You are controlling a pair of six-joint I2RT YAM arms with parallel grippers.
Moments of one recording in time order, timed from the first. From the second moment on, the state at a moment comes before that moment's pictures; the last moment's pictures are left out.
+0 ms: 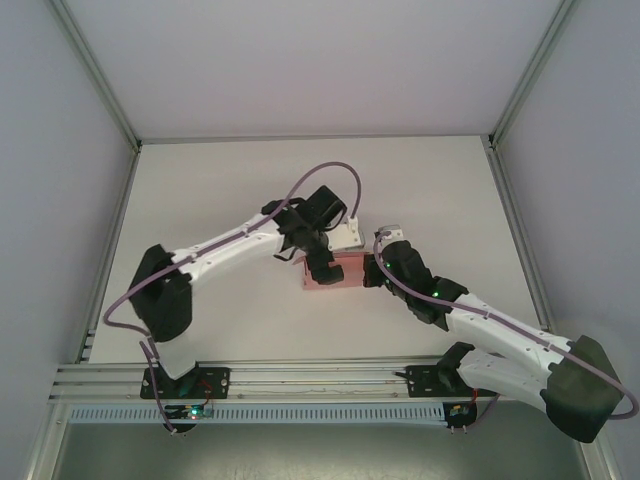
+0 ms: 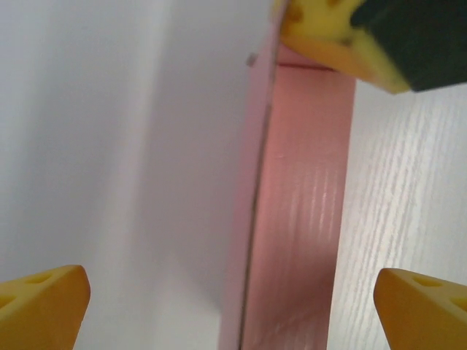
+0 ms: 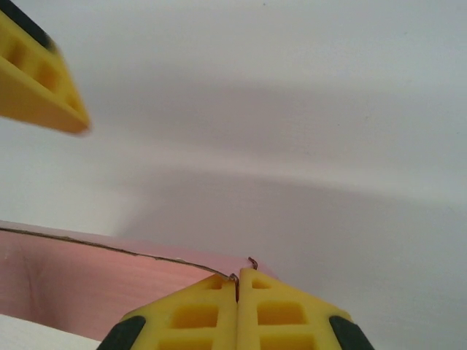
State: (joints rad) left arm -0.80 1.74 1.48 -0.82 0.17 0.49; right arm 0.72 1.00 0.51 -0.15 0.19 0.49
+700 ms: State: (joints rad) left arm -0.60 1.49 1.20 -0.75 0.13 0.03; right arm 0.76 1.09 0.58 -0.16 0.25 0.50
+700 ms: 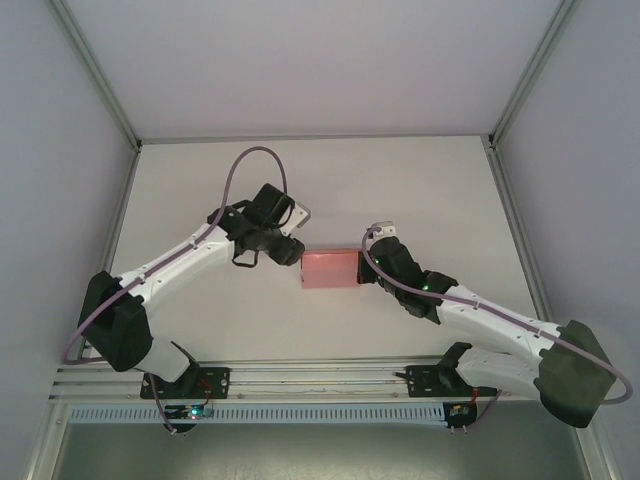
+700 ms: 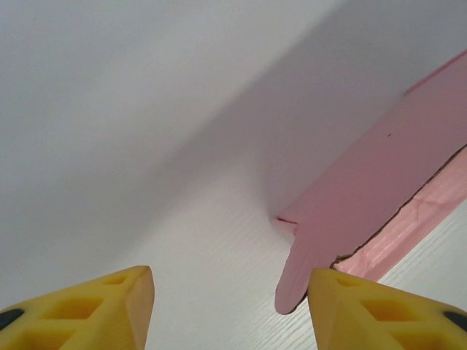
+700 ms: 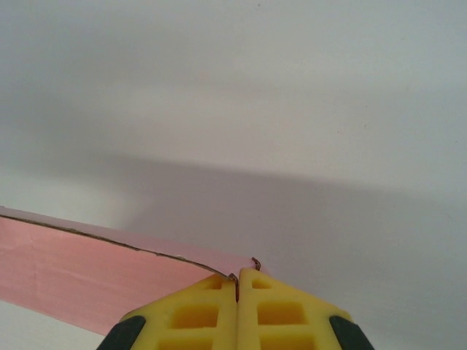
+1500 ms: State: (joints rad) left arm -0.58 1.59 1.21 -0.75 0.29 0.00; right arm 0.76 1.11 0.60 -0.18 0.26 0.50
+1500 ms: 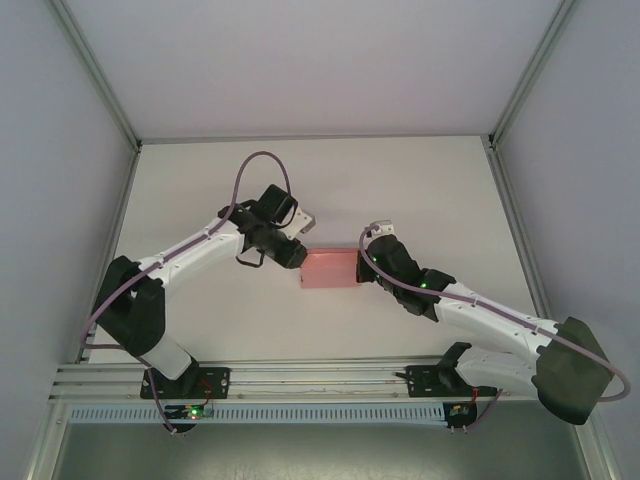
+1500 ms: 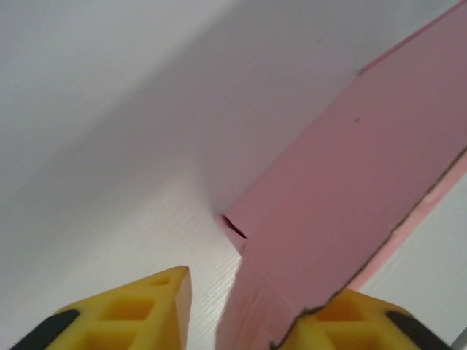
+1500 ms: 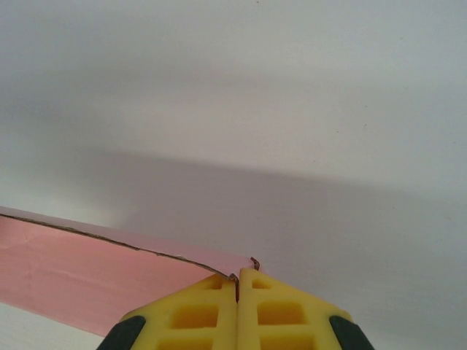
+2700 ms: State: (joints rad) left arm -0.58 1.56 1.25 -0.80 0.34 -0.26; right arm 0.90 1.20 0.66 -0.25 0.54 0.46
